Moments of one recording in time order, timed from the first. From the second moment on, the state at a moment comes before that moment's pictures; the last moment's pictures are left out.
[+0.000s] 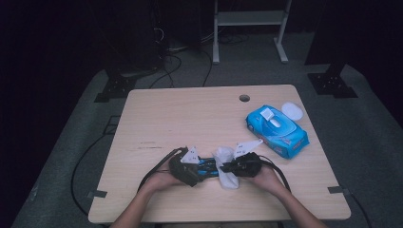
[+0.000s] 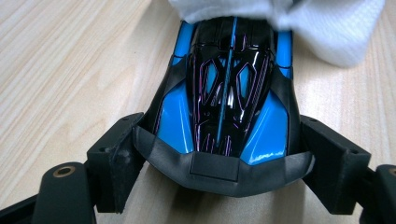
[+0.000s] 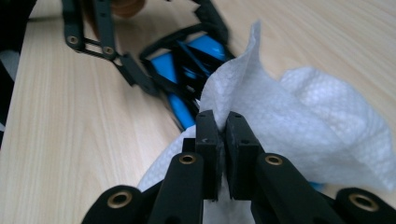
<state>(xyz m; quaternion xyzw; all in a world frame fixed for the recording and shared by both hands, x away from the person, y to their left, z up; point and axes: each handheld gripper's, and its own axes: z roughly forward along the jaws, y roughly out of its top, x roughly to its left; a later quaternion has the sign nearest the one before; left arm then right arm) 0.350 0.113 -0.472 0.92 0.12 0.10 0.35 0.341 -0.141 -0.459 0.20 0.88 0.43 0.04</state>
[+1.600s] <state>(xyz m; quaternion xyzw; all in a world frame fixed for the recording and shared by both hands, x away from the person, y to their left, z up) 0.344 0.125 -0.472 0.92 0.11 0.12 0.36 0.346 -0.162 -0.462 0.23 0.86 0.45 0.04</state>
